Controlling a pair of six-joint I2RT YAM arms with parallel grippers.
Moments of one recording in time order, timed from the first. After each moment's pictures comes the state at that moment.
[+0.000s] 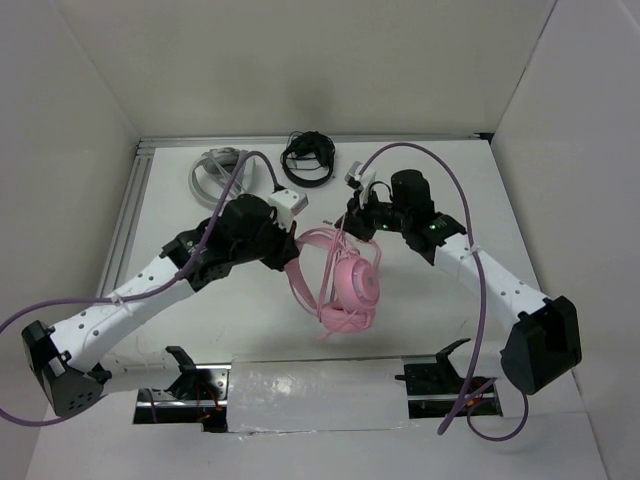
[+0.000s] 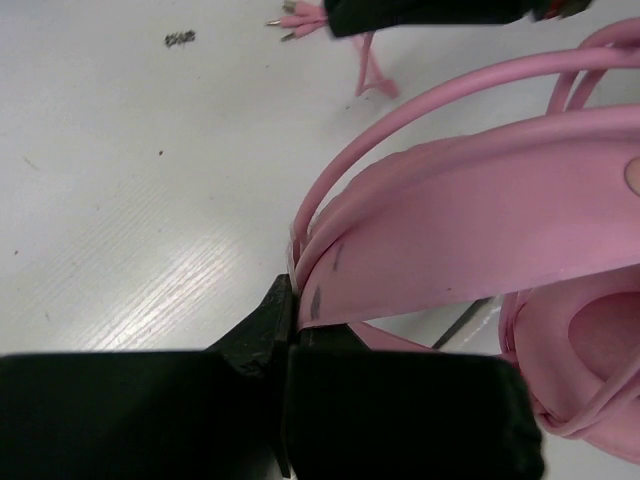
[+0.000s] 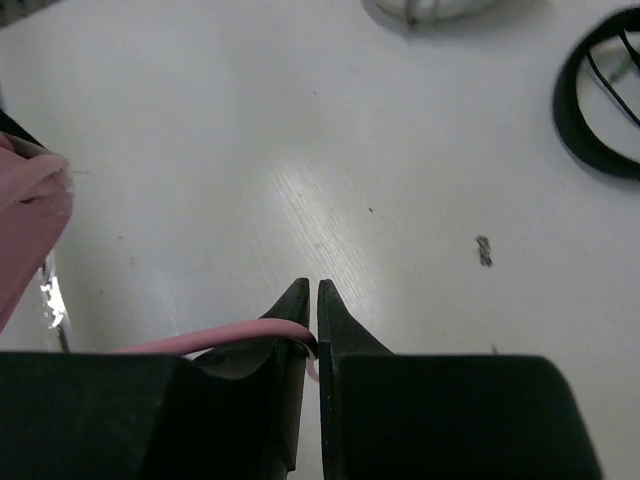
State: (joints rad) left arm -0.79 1.16 1.17 -0.61 0.02 -0.21; right arm 0.46 1.28 1.00 -0.17 -0.57 -0.18
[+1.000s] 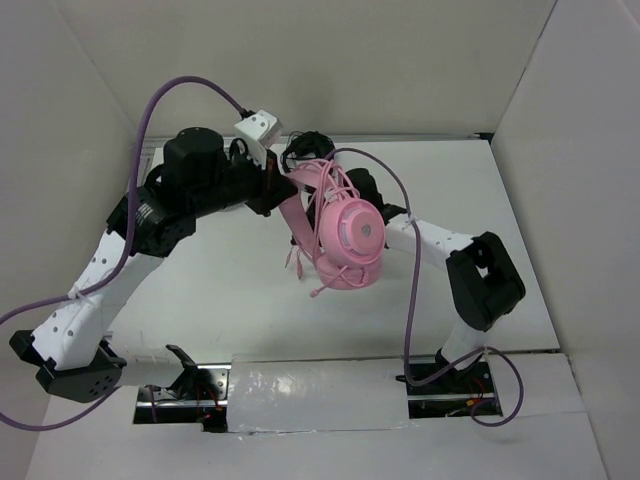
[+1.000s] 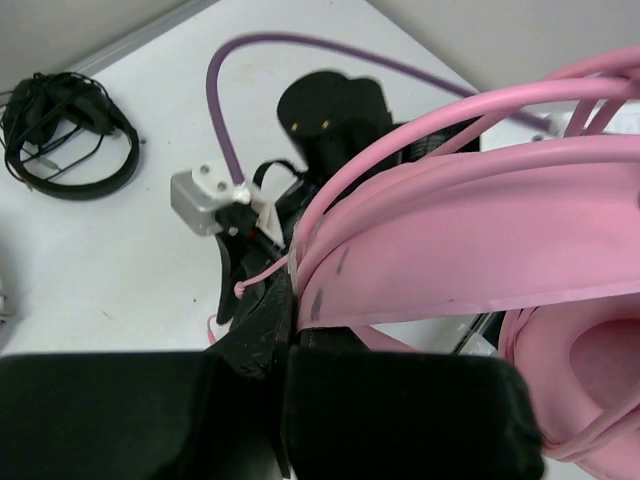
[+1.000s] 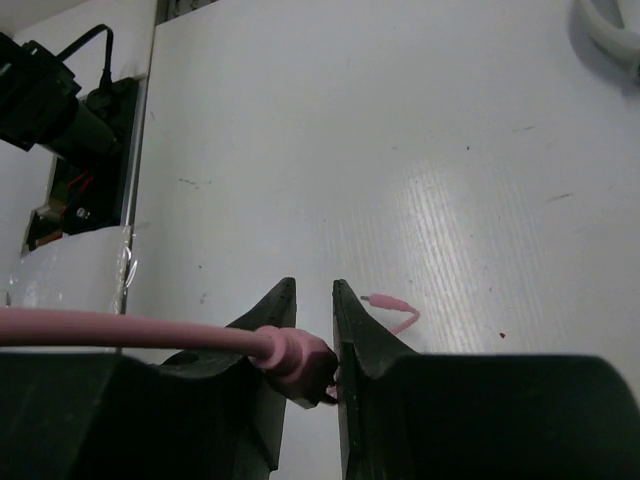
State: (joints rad) left arm -0.68 1.28 1.75 -0.78 0.17 -0.14; right arm 0.58 1.69 1.13 0.13 -0.91 -0.10
